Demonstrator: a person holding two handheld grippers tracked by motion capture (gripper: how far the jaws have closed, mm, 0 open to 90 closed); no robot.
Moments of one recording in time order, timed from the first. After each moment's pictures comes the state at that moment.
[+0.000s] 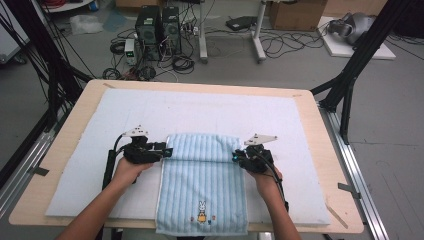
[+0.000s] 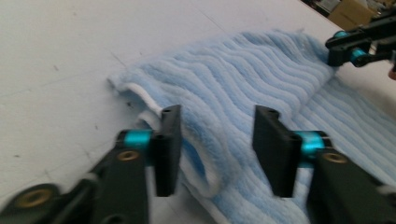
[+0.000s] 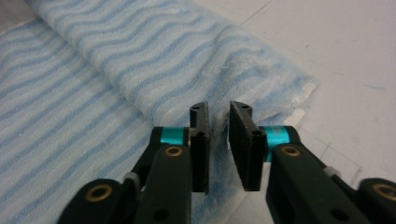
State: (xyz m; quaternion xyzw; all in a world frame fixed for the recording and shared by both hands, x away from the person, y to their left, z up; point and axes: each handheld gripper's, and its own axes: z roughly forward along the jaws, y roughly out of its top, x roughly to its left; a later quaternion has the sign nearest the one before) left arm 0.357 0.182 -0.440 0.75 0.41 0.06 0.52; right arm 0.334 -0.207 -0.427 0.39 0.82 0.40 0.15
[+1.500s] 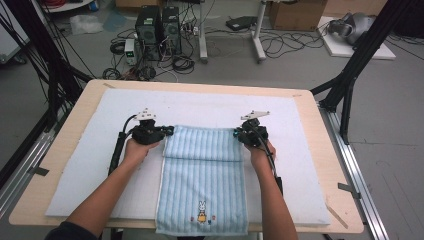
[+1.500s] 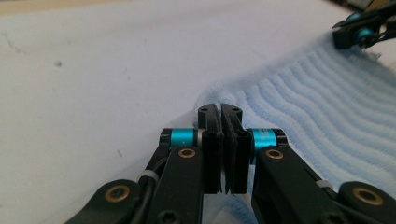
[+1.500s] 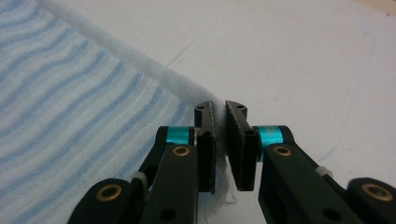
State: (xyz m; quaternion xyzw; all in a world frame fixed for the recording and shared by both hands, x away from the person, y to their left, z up) left arm 0.410 0.171 -0.432 0.76 0.37 0.13 0.52; right arm 0.411 -0.201 -0.420 0.42 0.81 0.37 0.20
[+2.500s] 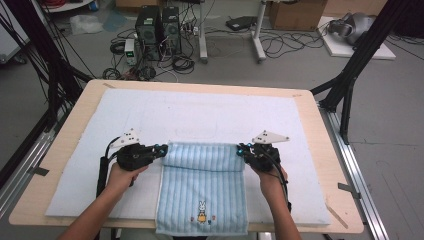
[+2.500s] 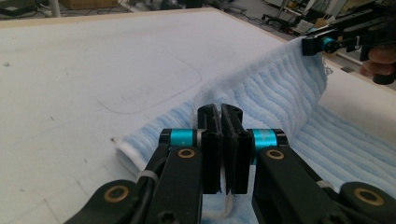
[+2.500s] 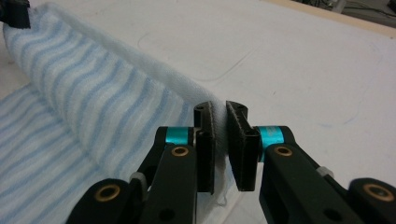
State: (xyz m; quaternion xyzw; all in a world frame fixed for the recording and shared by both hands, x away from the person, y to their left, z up) left arm 0.322 0.188 -0.427 0.74 0.33 0.10 0.57; right arm 0.316 -0.214 -0.402 0.39 0.79 0.44 0.19
